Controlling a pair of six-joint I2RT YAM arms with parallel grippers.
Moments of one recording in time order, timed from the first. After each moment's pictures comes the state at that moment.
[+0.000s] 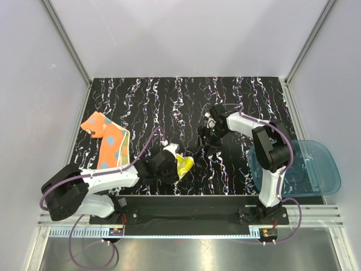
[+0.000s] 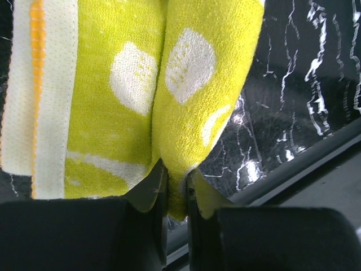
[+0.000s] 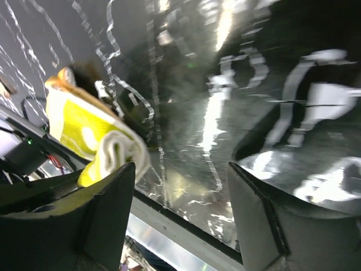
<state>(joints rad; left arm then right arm) -0.98 1.30 0.56 -0.17 -0.05 -0.69 0.44 1.95 1.27 -0.67 -0.51 0.43</state>
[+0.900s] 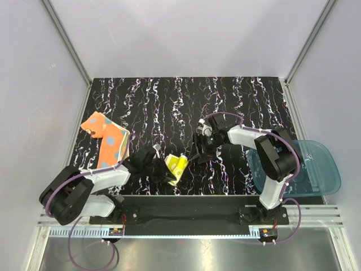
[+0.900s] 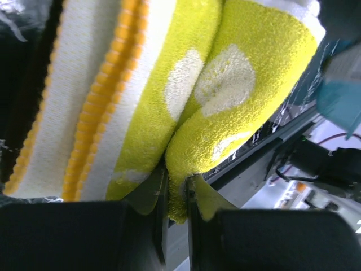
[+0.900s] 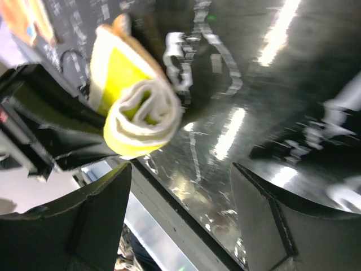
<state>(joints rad) -0.68 1.29 0.39 0.03 0.36 -1.03 0.49 1.82 1.03 -0.37 -0.71 0.47</state>
